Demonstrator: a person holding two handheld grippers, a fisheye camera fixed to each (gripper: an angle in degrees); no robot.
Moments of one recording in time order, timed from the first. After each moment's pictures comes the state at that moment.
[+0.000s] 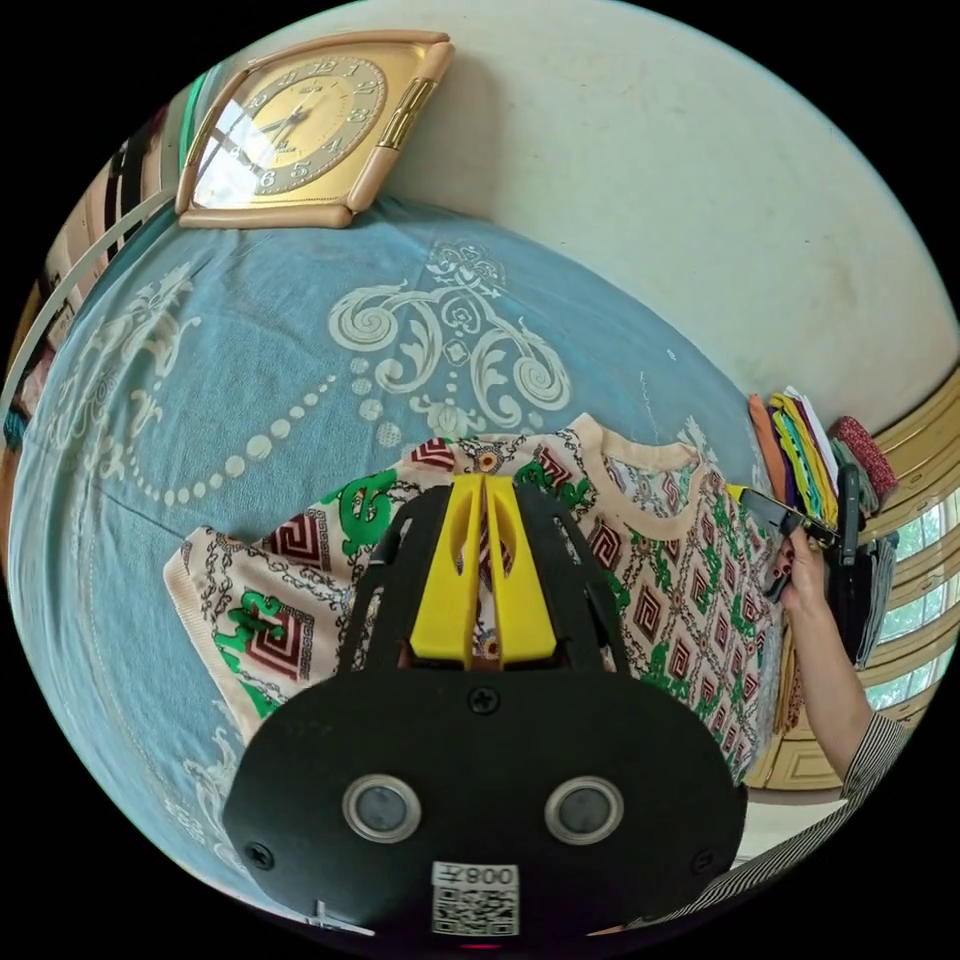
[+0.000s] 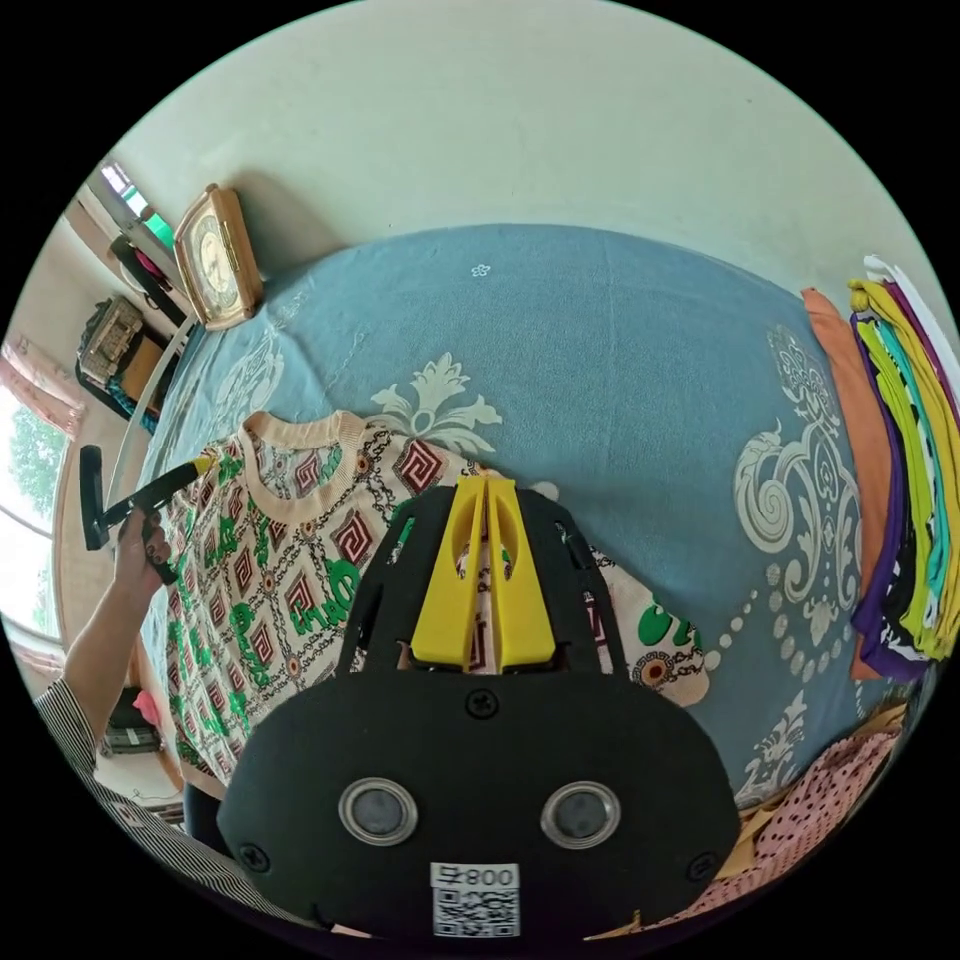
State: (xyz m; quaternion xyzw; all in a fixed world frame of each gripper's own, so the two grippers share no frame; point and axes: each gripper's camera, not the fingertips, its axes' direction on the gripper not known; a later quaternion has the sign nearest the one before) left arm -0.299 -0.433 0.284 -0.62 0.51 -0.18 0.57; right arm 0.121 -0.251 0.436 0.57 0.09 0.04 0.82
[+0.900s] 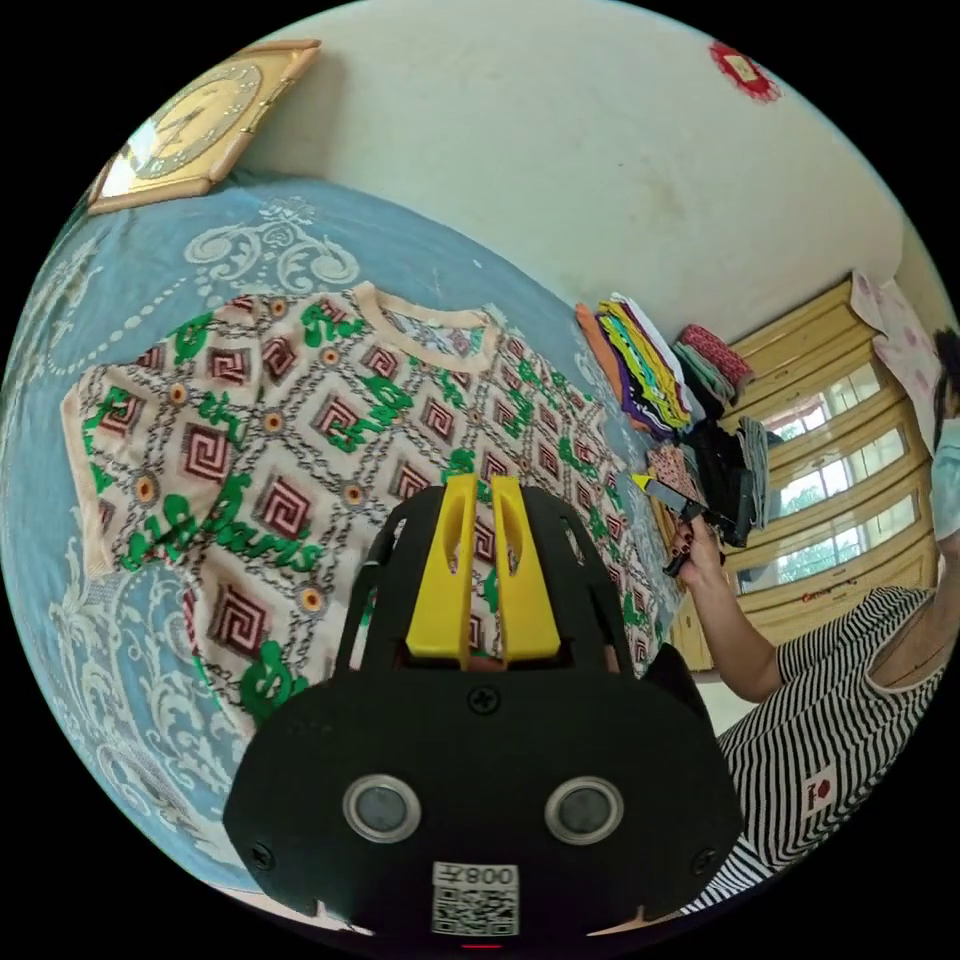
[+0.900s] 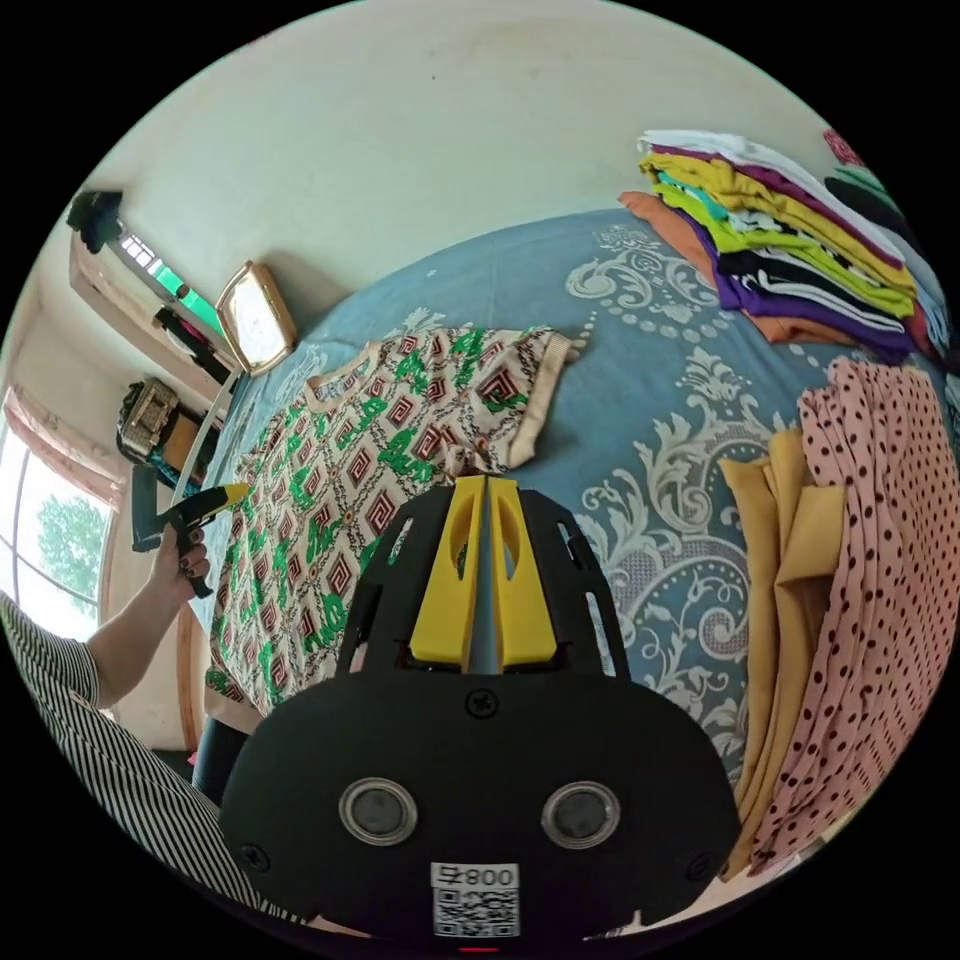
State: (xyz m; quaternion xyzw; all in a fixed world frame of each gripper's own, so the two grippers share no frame) left arm -0.240 -0.621 0.149 -0.55 0.69 -0.20 0.43; right arm 0.203 -0.047 0.653 0.64 -0.03 0.10 0.76
